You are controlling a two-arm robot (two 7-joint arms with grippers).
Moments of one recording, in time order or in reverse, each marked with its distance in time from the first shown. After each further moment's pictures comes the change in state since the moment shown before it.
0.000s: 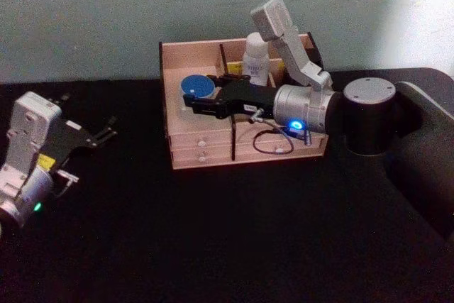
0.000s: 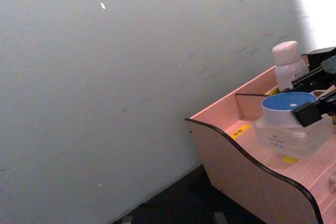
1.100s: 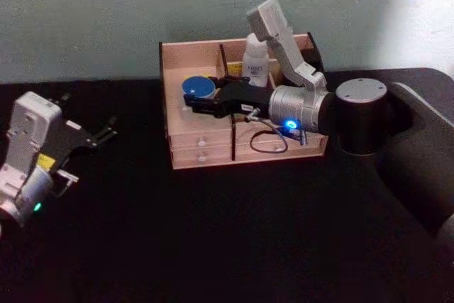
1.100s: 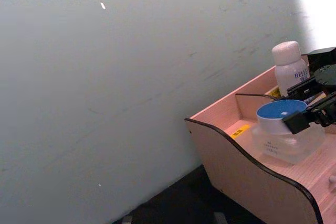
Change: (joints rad) left arm 0.000 0.000 0.000 0.000 0.000 0.000 0.000; right arm 0.010 -0.044 0.027 0.056 -0.033 0.022 -0.026
